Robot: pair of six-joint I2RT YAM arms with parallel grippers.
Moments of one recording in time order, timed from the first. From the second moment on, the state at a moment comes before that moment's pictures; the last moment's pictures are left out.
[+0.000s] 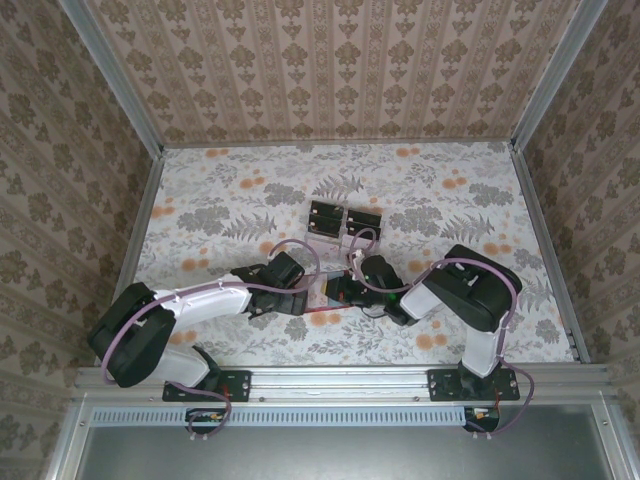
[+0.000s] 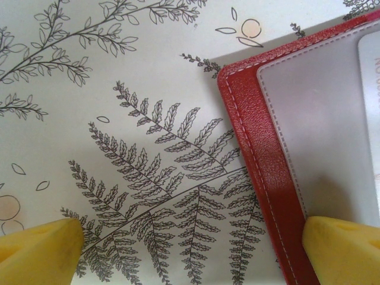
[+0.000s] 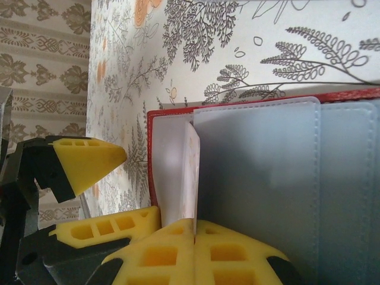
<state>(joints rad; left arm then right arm) -0.83 1.39 0.63 -0.47 -0.19 -0.51 0.75 1.85 0.50 0.86 -0.38 1.06</state>
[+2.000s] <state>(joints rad) -0.68 1.41 0.65 -0.49 -0.15 -0.50 0.77 1.73 0.80 0.09 -0.27 0.82</state>
